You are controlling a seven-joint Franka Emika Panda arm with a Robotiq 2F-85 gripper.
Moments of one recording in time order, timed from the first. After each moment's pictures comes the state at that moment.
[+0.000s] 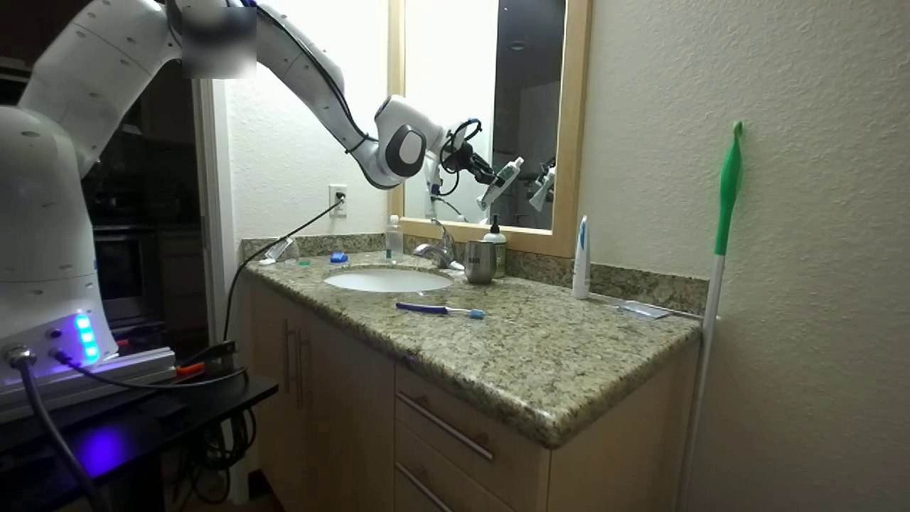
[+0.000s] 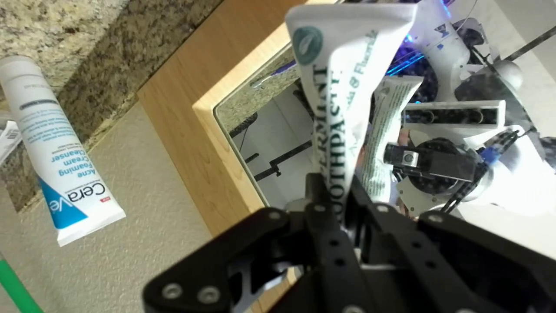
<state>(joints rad) -0.54 0.57 -0.15 -1.73 -0.13 3.46 0.76</state>
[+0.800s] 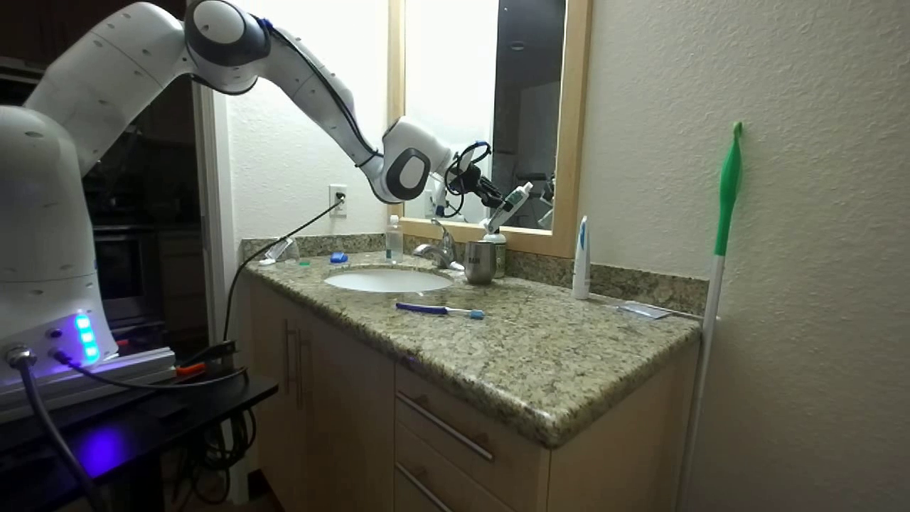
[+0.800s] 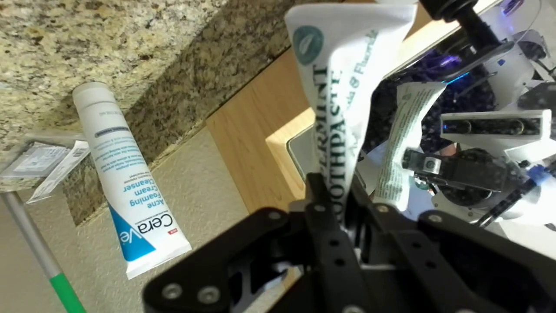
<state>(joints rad) -0.52 0.66 -0.19 -1.70 0.06 3.45 0.60</state>
